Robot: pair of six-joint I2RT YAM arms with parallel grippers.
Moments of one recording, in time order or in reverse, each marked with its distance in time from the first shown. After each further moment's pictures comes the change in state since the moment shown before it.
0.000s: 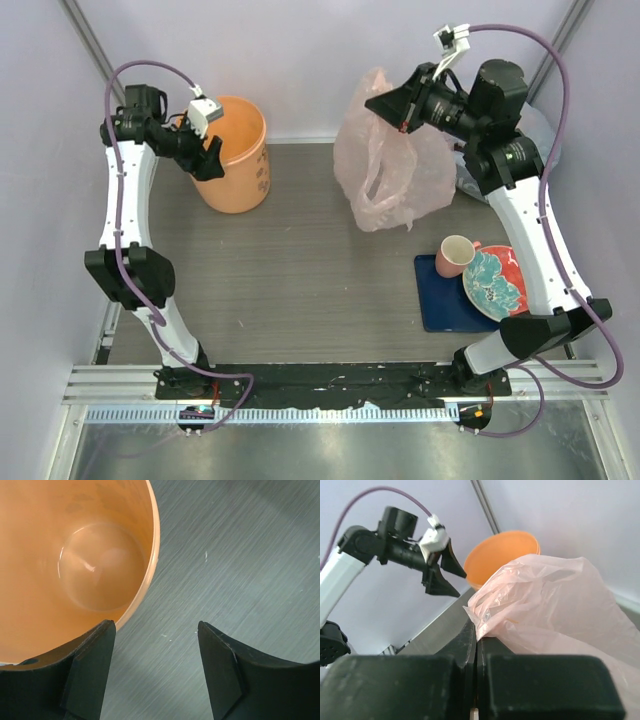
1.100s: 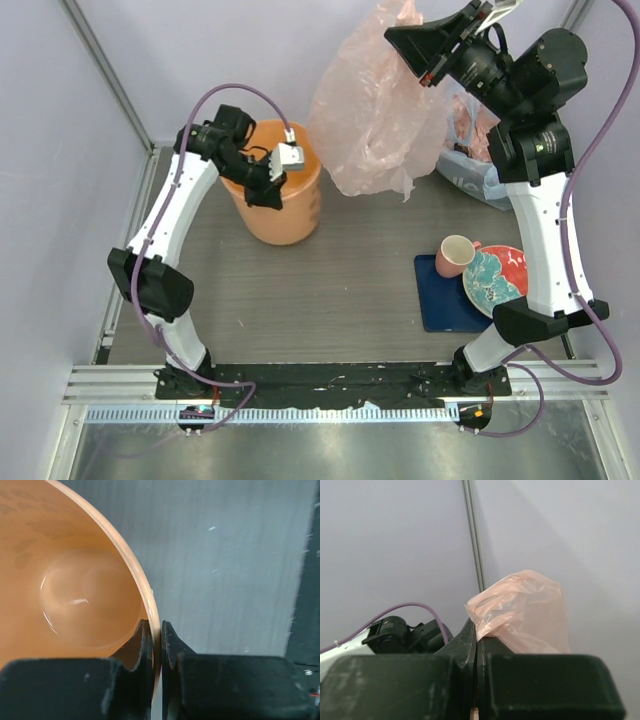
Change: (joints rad) left arm -0.368 -0.028 -0.118 -0.132 -0.003 0.274; right arm 0.000 0.085 0.375 0.134 0.048 -0.045
